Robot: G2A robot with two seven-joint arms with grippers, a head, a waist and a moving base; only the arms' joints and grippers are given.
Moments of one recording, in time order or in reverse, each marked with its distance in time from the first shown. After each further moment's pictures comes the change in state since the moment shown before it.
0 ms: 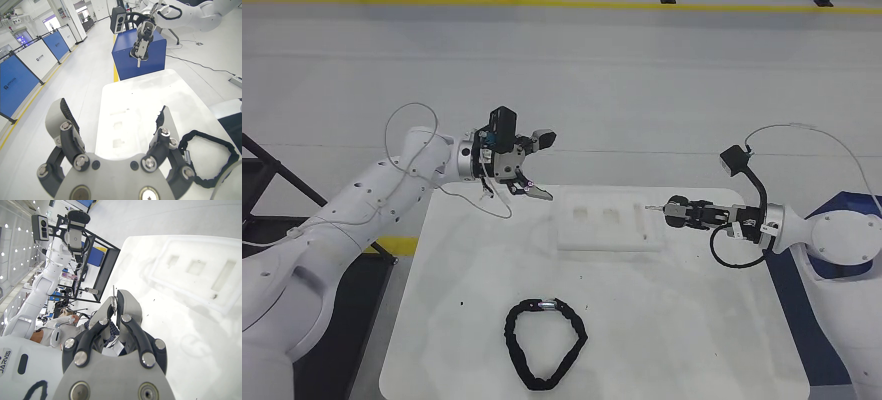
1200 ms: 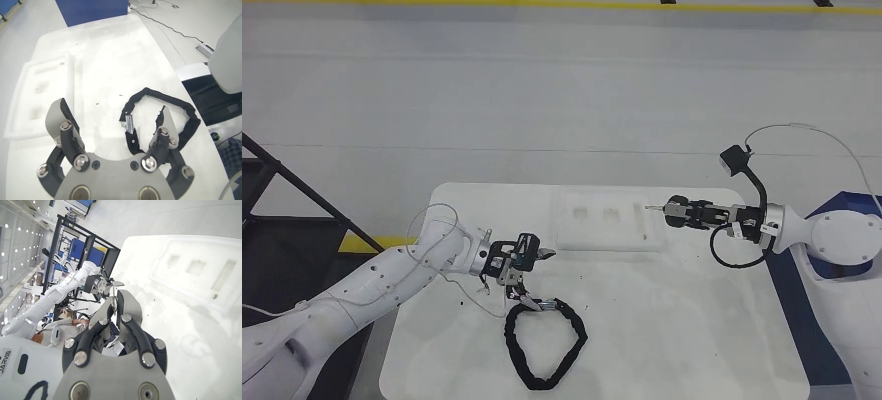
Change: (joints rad) left arm 0.416 0.144 -0.107 -0.322 0.203 -0.018 -0.316; right arm 0.000 0.000 0.000 0.000 0.000 0.000 0.000
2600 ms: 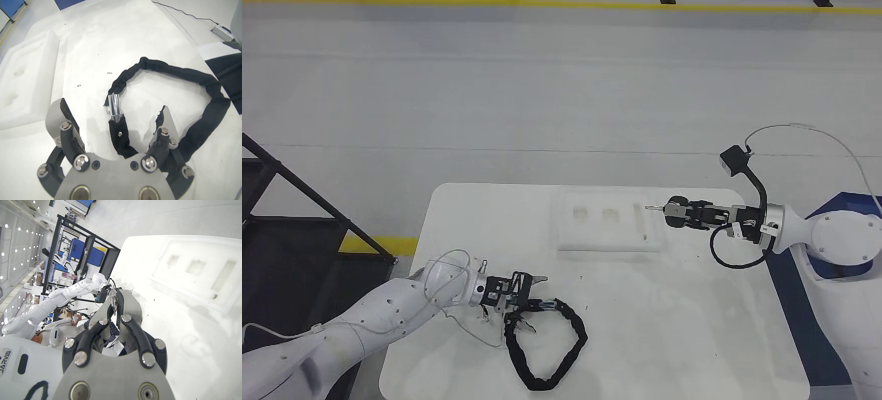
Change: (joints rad) left arm 0.151 -0.023 0.047 0.129 0.275 0.301 0.251; right arm 0.000 0.000 0.000 0.000 0.000 0.000 0.000
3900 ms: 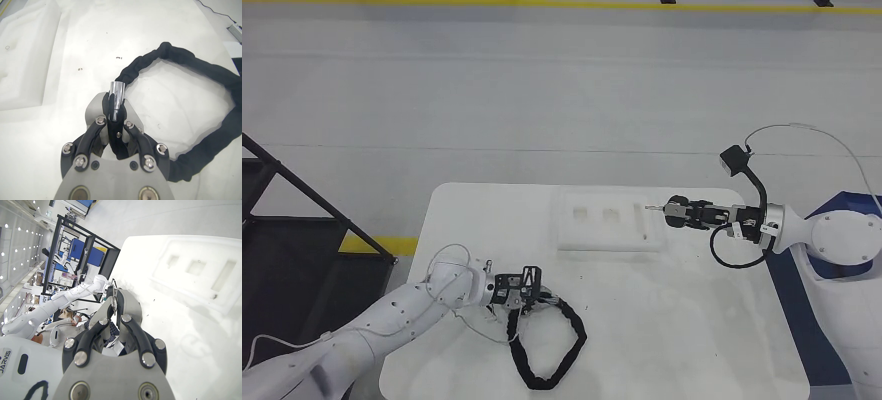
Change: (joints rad) left arm 0.088 -0.047 -0.139 -0.017 -0.131 -0.038 -0.274; right arm 0.000 0.000 0.000 0.000 0.000 0.000 0.000
